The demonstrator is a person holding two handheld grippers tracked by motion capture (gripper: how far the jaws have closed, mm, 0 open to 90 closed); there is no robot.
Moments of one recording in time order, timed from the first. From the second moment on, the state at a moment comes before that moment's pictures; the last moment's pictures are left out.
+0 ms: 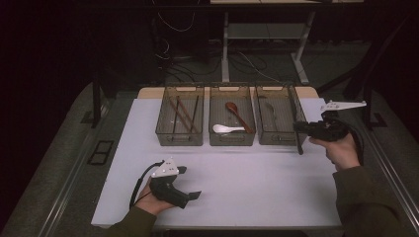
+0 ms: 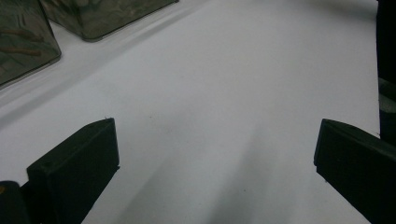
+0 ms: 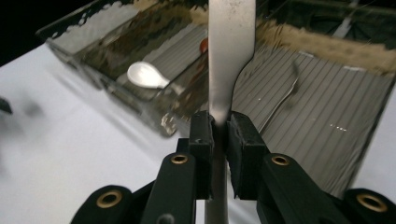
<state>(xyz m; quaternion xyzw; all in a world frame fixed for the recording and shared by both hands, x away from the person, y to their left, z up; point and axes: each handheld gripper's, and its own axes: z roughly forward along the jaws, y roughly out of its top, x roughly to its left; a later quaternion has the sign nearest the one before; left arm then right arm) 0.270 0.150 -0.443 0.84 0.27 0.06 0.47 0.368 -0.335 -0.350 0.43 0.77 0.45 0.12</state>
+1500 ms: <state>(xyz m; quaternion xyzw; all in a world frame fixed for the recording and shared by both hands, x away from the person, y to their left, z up) 0.270 0.150 -0.444 0.84 0.27 0.05 0.47 0.482 -0.315 -0.384 0.51 0.81 0.30 0.09</state>
